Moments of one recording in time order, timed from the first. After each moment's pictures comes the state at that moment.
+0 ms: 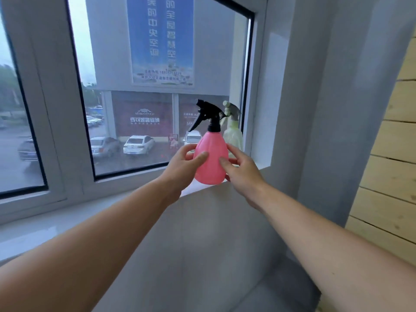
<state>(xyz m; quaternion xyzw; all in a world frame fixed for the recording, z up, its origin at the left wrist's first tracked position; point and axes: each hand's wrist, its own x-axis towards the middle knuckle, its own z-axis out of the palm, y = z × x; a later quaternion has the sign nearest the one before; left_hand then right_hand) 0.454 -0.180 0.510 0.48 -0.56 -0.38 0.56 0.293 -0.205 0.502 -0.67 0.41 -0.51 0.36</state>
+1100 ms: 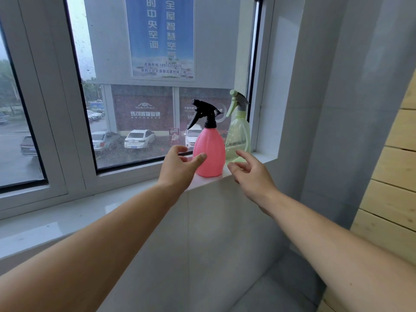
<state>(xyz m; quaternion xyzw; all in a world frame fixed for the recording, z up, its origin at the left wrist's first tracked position) 0.470 -0.186 0.488 0.57 -0.52 -0.28 0.57 0.287 -0.213 0.470 -0.66 0.47 -0.49 0.33</state>
